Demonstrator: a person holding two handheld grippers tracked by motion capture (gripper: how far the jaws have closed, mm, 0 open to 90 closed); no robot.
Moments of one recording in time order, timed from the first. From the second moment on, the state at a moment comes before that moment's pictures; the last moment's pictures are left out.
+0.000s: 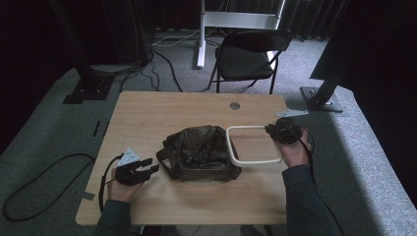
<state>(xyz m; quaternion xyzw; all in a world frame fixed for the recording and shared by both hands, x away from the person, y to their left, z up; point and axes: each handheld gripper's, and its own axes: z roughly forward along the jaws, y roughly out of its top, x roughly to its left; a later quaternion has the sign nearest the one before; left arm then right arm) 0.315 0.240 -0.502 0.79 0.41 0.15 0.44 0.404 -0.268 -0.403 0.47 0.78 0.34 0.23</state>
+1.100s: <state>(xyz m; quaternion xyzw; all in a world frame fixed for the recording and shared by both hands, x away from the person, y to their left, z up) 0.315 0.240 -0.502 0.79 0.40 0.15 0.44 0.405 -0.181 -0.395 0.44 0.78 0.38 0.22</state>
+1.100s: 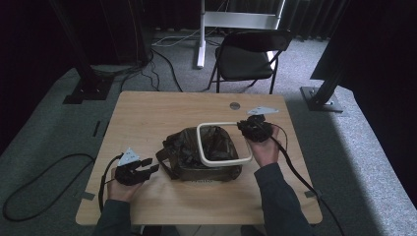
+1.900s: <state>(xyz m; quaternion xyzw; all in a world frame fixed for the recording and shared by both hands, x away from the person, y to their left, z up) 0.311 0.238 -0.488 0.77 0.41 0.16 0.46 0.399 -0.137 -0.409 0.45 0.78 0.39 0.21</state>
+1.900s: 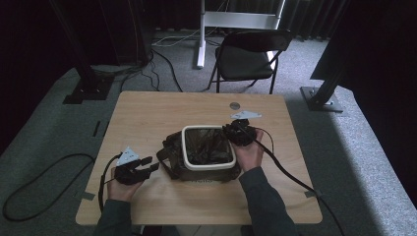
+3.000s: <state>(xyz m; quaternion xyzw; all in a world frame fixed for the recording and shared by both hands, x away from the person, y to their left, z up) 0.351 0.165 -0.397 0.76 0.37 0.19 0.50 0.400 -0.137 -0.409 0.44 0.78 0.40 0.20</state>
